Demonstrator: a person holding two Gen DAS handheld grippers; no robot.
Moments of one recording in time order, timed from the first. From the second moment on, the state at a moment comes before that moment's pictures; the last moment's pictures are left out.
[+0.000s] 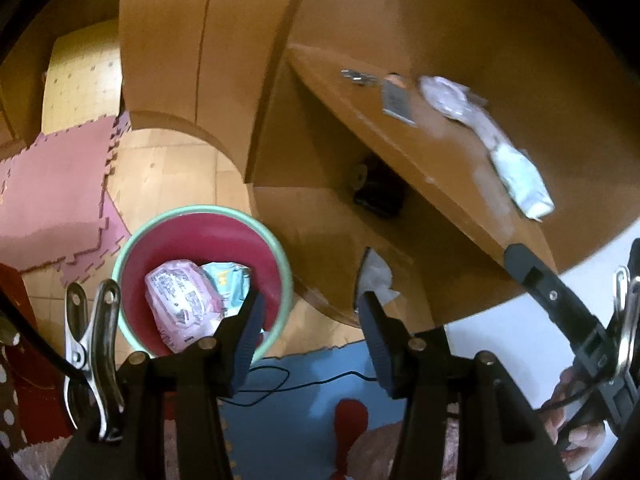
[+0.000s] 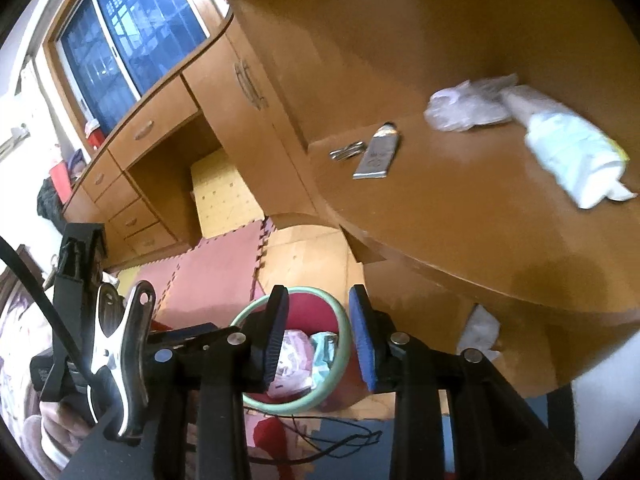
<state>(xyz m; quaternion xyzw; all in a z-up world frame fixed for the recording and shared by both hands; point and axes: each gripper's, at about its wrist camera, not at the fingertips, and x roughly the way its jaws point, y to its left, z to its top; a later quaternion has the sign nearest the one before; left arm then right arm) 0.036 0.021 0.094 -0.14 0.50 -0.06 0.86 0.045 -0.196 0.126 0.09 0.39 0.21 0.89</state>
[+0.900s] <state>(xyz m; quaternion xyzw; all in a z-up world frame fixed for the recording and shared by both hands) 0.068 -0.058 0.184 -0.02 0.42 -0.10 0.90 0.015 -0.297 0.183 0.09 0.31 0.09 0.94</state>
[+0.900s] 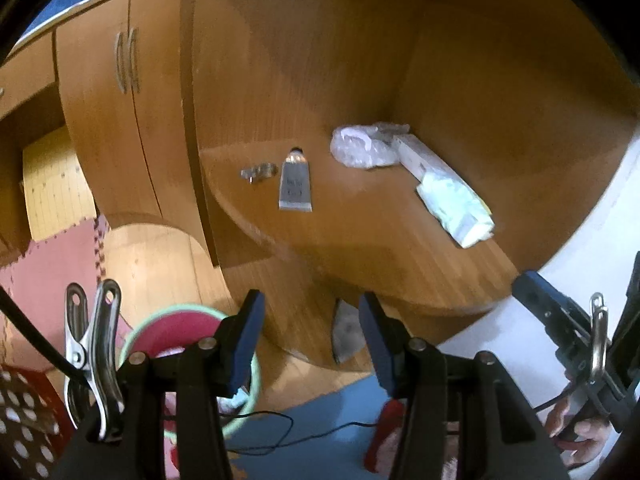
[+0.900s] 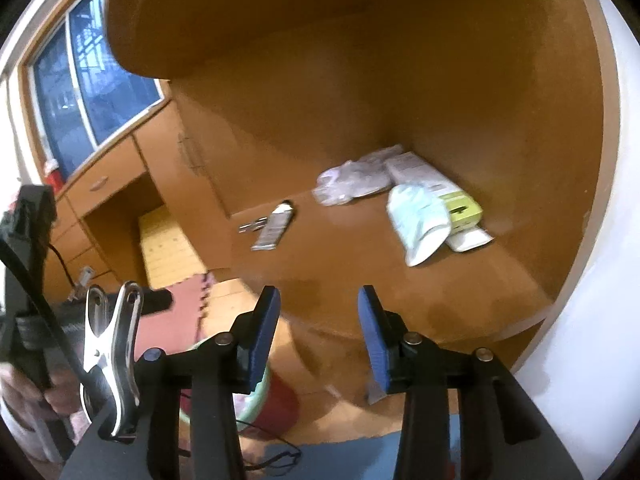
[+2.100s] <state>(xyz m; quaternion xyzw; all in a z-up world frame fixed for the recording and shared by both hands) 0.270 -0.043 0.107 0.11 0.41 -0.12 0.90 0.134 -0.336 0.141 0.09 0.31 -0.01 0.94</state>
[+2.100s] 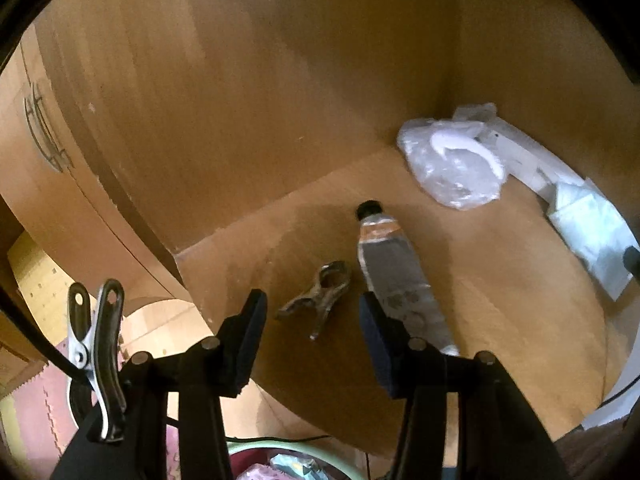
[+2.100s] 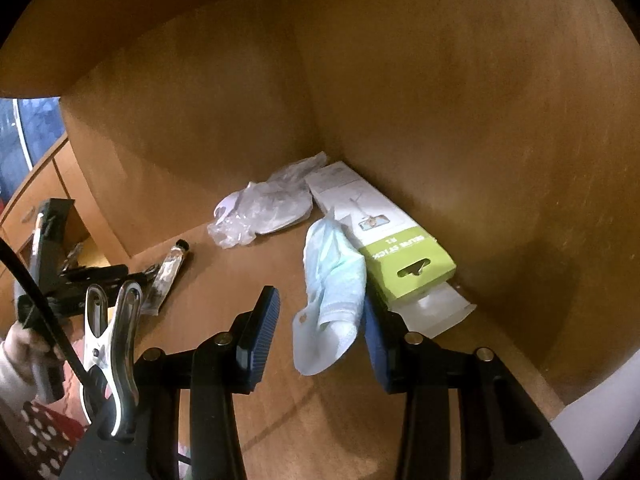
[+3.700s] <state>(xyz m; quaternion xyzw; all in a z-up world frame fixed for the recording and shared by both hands) 0.212 -0.028 0.106 0.00 0.42 -0.15 0.90 0.151 -0.326 0.143 0.10 0.30 0.02 0.95</state>
